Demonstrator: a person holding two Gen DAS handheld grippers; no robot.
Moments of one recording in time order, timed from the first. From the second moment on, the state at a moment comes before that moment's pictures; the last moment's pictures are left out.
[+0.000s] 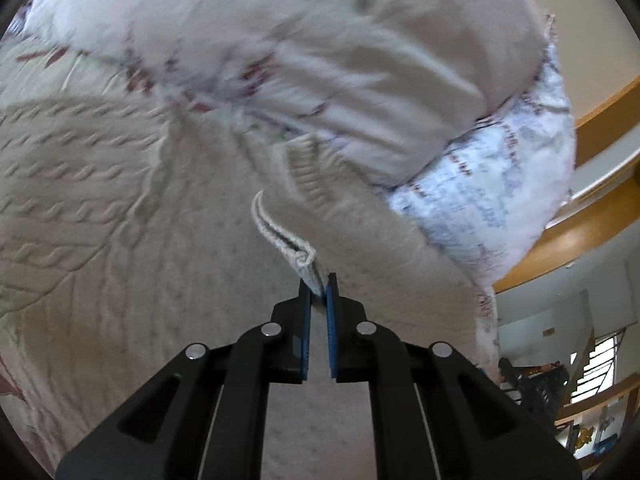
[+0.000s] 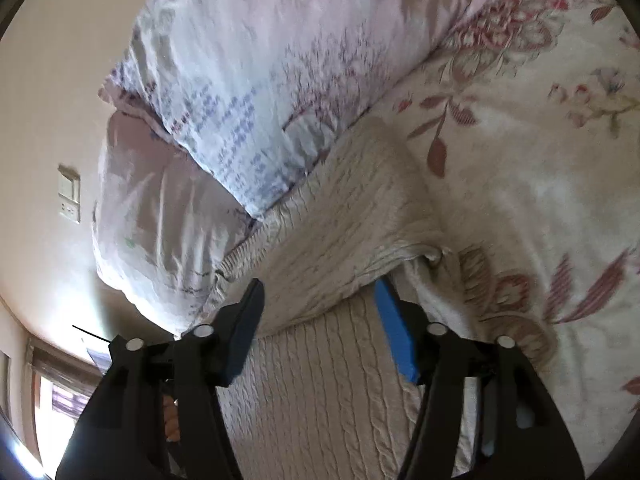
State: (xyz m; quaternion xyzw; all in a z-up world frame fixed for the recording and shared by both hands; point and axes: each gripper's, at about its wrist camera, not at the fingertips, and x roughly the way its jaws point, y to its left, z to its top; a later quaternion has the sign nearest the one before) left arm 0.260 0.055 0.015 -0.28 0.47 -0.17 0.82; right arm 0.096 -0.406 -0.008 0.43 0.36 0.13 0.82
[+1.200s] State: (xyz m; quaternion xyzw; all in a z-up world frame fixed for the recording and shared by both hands) left arm 0.153 0.260 0.008 -0.38 0.40 -0.01 0.83; right arm 0.089 -0.346 -0.011 0.28 0.34 0.16 0.88
